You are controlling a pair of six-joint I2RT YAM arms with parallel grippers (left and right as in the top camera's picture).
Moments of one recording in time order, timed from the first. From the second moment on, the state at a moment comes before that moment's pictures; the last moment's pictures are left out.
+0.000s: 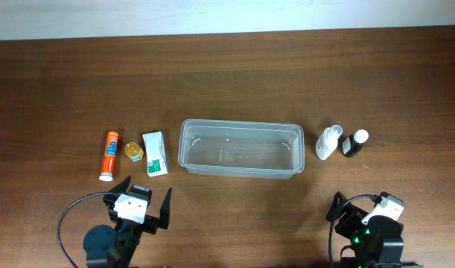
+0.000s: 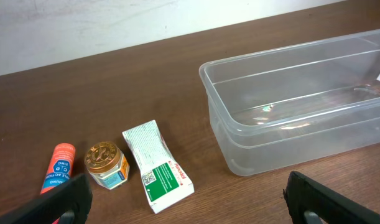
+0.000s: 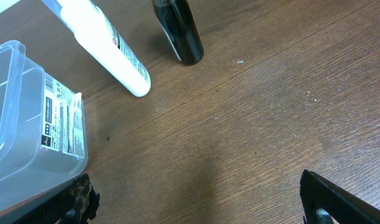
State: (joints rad) left arm 0.03 0.02 0.13 -0.41 0.30 0.17; right arm -0.05 0.01 0.28 -0.92 0.11 0.47
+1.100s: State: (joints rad) left arm 0.03 0.02 0.13 -0.41 0.30 0.17; right arm -0.05 0.01 0.28 -0.69 -0.01 0.51
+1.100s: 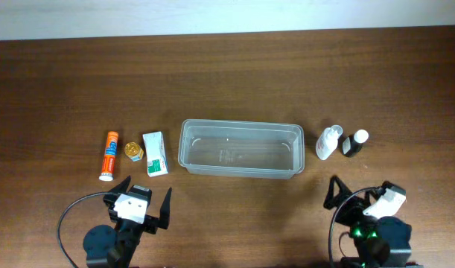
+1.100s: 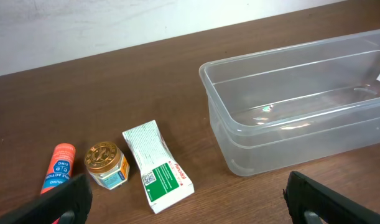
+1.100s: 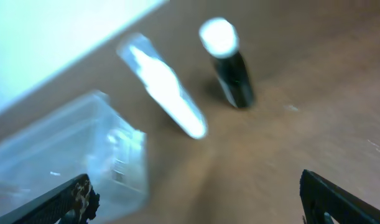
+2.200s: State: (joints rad) left arm 0.03 0.01 0.12 -0.41 0.30 0.17; right arm -0.04 1.81 1.62 -1.33 -0.07 0.20
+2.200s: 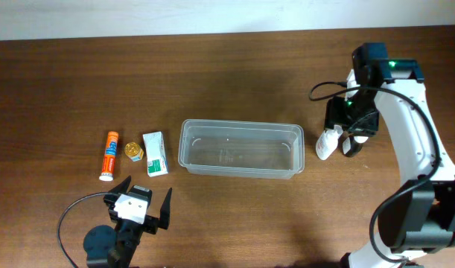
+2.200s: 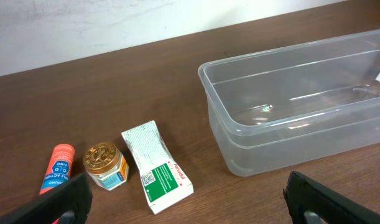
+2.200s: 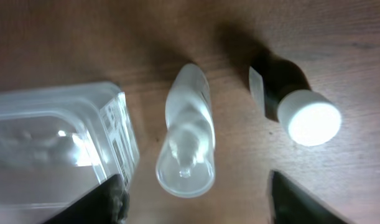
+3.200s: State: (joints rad) left arm 0.03 0.01 0.12 -0.40 0.30 0.17; right arm 0.42 1.66 1.59 -1.32 0.00 0.68
